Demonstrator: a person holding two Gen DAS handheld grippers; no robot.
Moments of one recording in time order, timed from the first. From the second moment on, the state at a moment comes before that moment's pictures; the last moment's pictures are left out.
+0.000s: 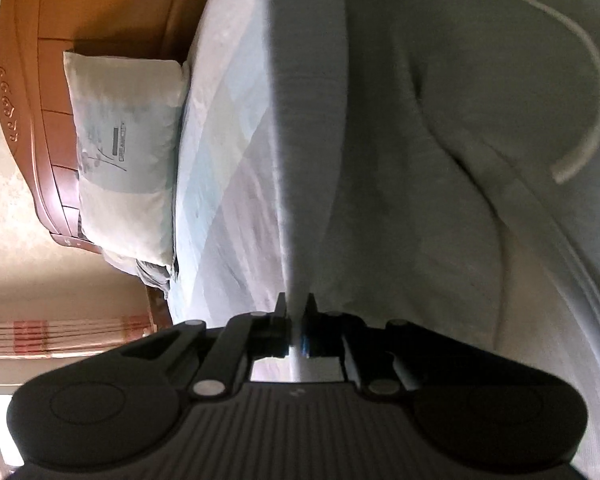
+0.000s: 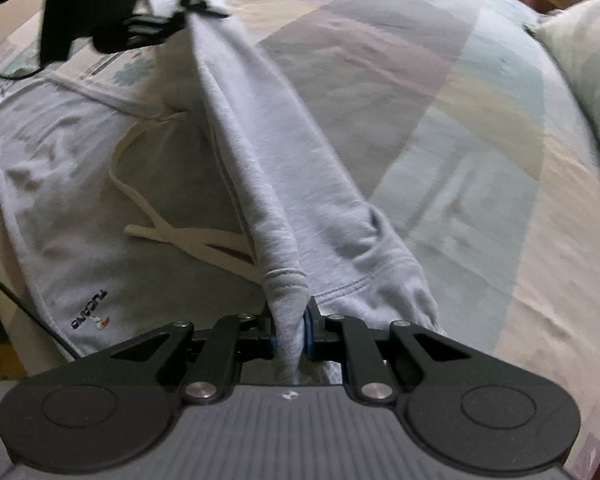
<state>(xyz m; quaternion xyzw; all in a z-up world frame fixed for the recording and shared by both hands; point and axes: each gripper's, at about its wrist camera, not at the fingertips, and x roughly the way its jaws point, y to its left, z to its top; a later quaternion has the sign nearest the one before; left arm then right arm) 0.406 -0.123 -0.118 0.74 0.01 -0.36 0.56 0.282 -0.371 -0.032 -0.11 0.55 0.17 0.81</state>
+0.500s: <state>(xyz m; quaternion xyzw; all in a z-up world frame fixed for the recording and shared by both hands) 0.376 -0.109 -0.080 0.70 0.06 -0.40 0.59 0.261 -0.361 -0.025 -0.13 0.55 0.15 0.81</state>
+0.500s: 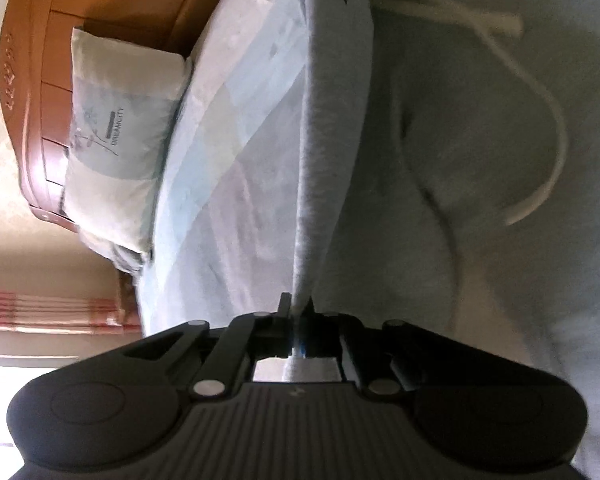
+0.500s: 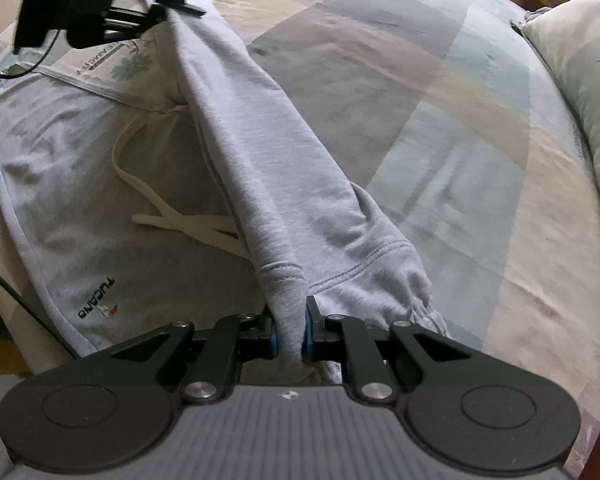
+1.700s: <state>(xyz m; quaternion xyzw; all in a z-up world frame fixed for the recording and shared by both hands) 0.332 -0.088 -0.150 0.67 0.11 -0.45 0.58 0.245 -0.363 -0.042 -0.13 0.57 0.14 0.80</state>
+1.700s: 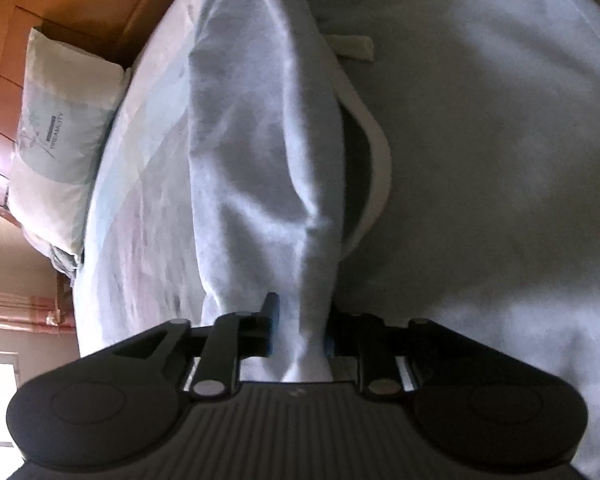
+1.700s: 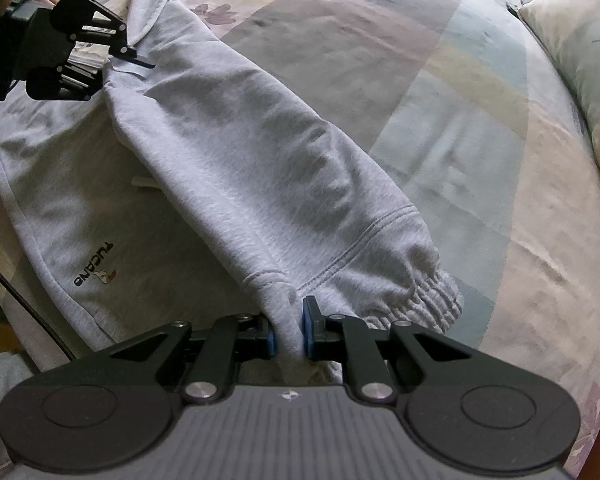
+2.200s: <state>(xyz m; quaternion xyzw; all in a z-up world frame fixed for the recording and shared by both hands) 0.318 -0.096 -0.143 0.66 0.11 -0.45 0.60 0.249 -0.362 -0.045 -0.13 0.57 0.14 0.80</state>
